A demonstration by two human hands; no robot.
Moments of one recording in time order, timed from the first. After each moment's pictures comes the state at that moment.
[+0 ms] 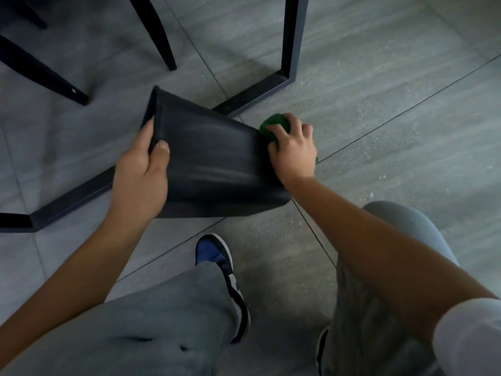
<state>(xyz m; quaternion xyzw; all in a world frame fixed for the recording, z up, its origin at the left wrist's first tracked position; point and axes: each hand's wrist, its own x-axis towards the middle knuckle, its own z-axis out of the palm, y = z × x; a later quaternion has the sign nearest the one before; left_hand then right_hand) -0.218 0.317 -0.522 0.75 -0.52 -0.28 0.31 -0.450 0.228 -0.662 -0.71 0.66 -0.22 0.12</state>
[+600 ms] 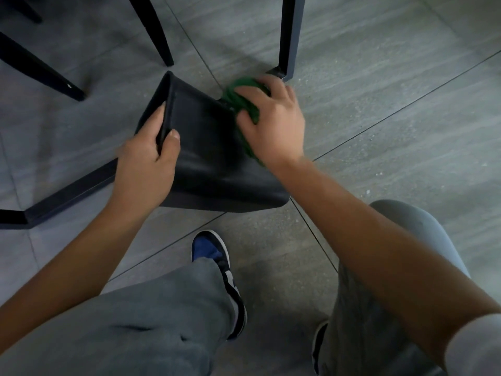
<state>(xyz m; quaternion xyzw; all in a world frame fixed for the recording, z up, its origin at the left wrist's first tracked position) -0.227 0.307 -0.518 0.74 -0.58 -0.24 0.24 -0.424 0.222 -0.584 -0.72 0.58 -0.35 0.11</state>
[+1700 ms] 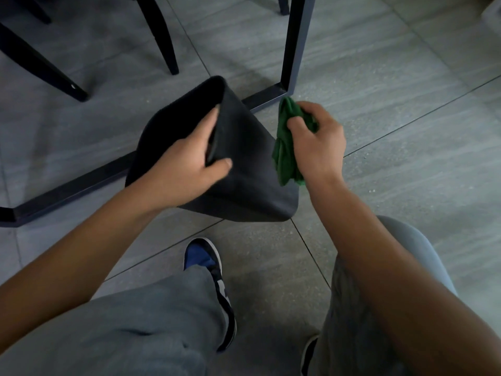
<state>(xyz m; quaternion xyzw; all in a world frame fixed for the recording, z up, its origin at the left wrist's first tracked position) -0.251 0.288 -0.507 0.64 -0.66 -0.37 0.15 -0.467 0.242 -0.550 -0.47 0.69 -0.40 0.38</state>
